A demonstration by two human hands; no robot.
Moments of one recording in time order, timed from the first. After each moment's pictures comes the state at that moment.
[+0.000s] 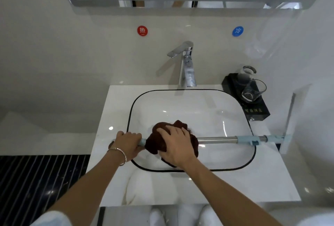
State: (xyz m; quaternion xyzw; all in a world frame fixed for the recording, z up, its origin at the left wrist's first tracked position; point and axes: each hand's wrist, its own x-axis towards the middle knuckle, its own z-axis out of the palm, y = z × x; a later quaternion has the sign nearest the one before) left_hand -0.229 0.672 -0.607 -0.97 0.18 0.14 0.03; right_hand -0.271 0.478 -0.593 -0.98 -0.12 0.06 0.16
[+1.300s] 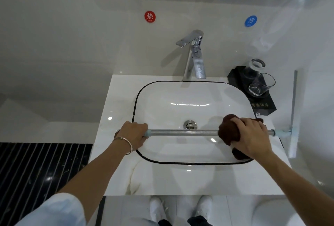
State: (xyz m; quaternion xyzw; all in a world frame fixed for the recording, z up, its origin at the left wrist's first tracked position) left_hand -0.221 0.679 -0.615 -0.97 0.24 0.10 0.05; right_hand -0.284 0.296 -0.591 -1.00 0.05 0.03 -0.02
